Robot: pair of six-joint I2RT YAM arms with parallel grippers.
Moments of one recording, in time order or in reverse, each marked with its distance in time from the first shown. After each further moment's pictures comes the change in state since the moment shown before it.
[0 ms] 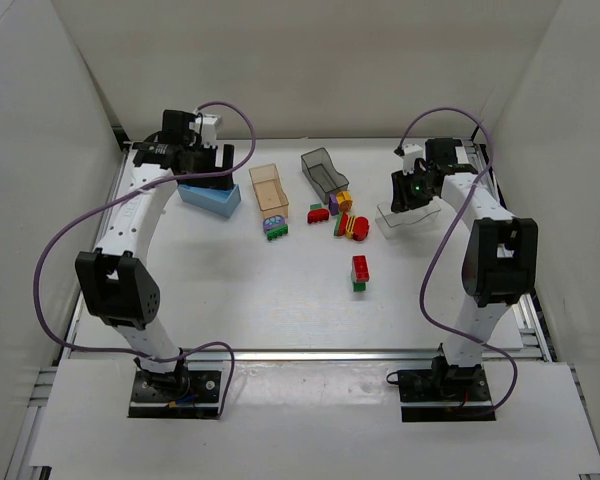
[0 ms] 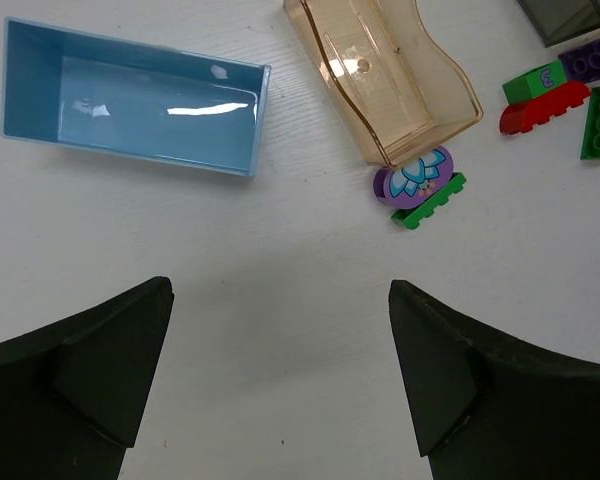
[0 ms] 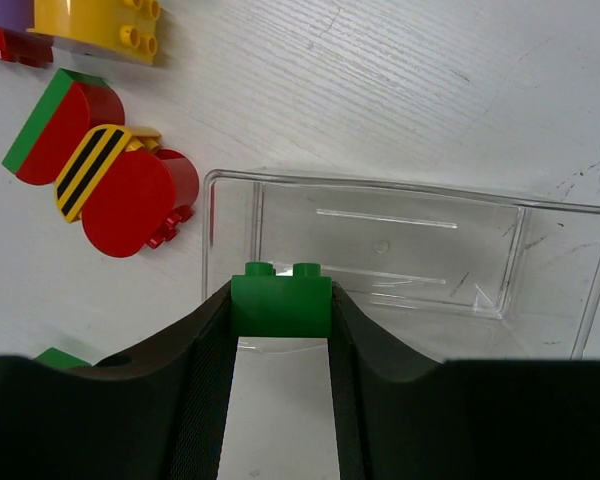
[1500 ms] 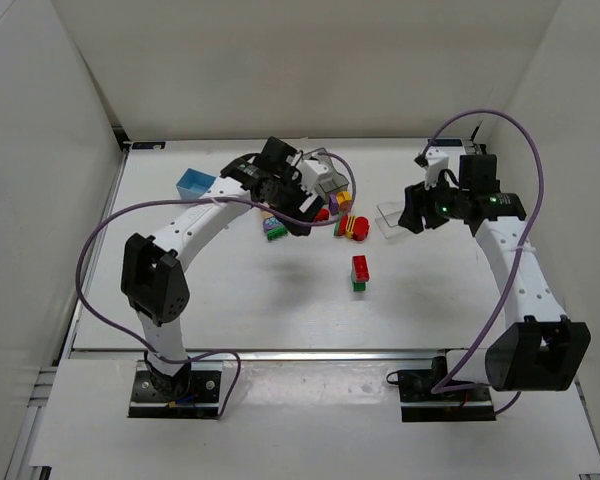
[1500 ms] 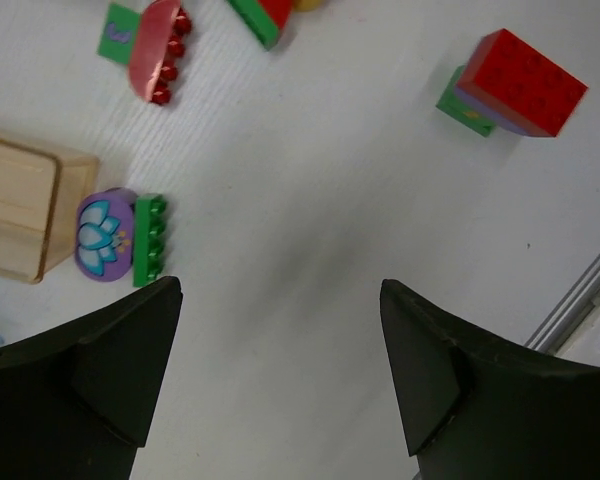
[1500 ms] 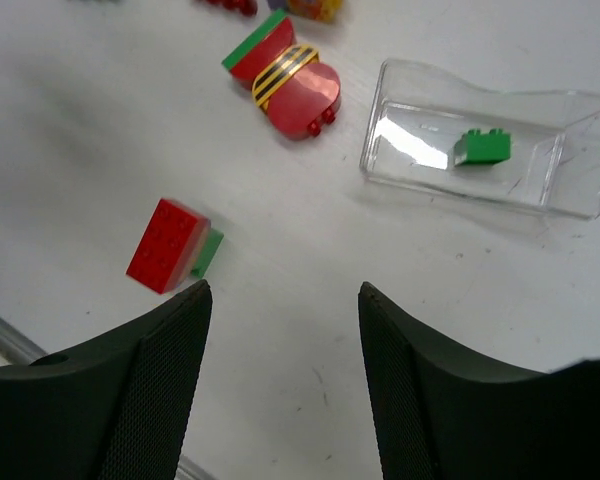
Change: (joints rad) left arm -0.445 0.123 0.016 -0.009 0.157 0.250; right arm -0.019 -0.552 -0.209 -0.166 -0.143 -0.047
